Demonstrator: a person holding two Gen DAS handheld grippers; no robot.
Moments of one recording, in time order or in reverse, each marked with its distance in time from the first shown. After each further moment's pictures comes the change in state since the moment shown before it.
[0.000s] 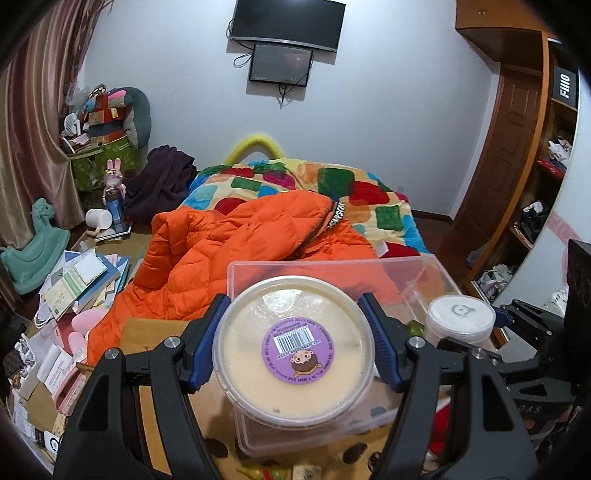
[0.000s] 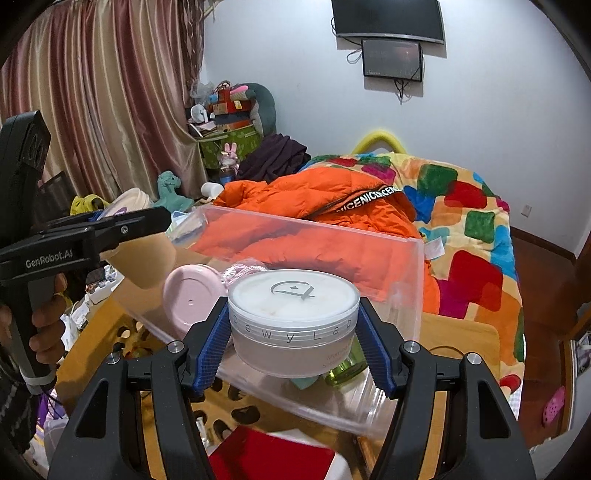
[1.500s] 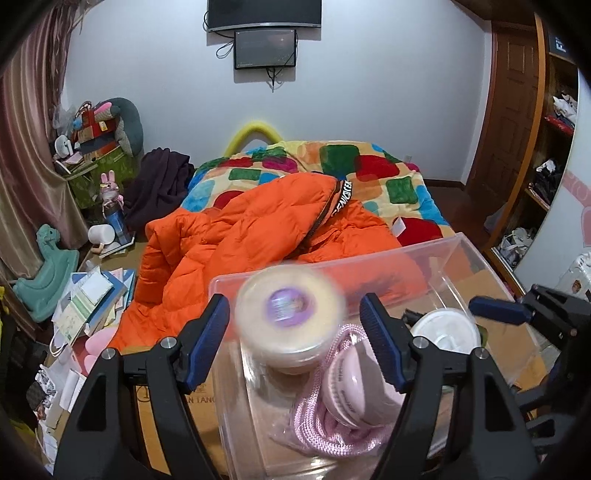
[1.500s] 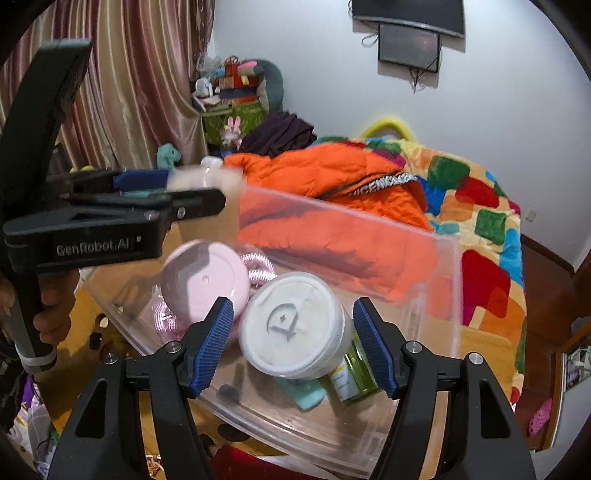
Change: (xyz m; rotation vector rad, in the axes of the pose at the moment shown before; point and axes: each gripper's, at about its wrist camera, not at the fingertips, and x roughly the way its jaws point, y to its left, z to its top) left arm 0.046 -0.019 0.009 0.132 0.070 0.060; right arm 0.035 0.011 0.003 -0.069 0.068 -0.023
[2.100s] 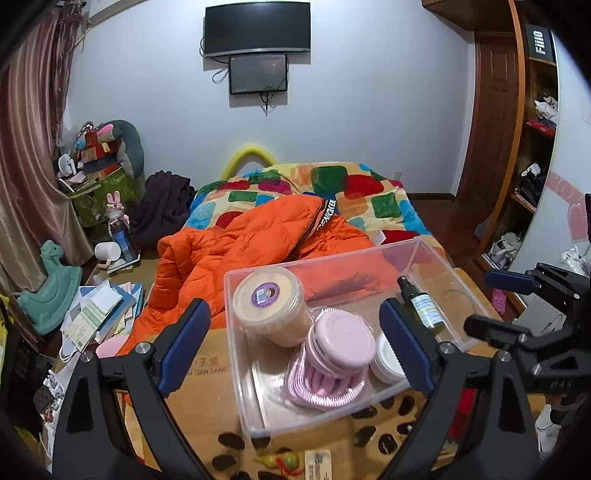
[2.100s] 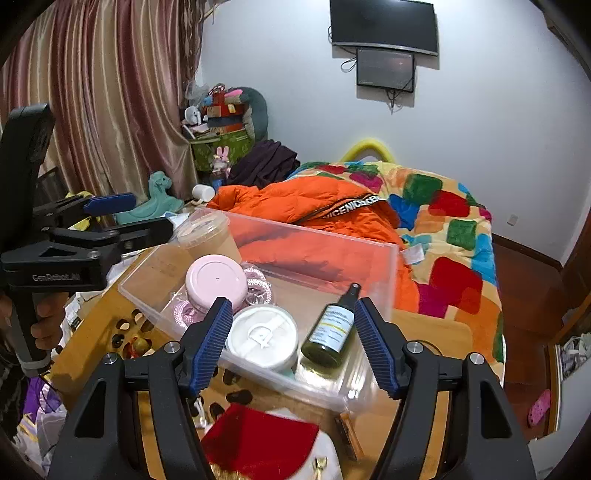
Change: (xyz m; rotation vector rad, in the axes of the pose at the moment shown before) left arm -0.072 -0.005 -0.016 0.022 -0.088 -0.018; right arm -0.071 -0.006 -0.012 0.051 -0.095 -0.044
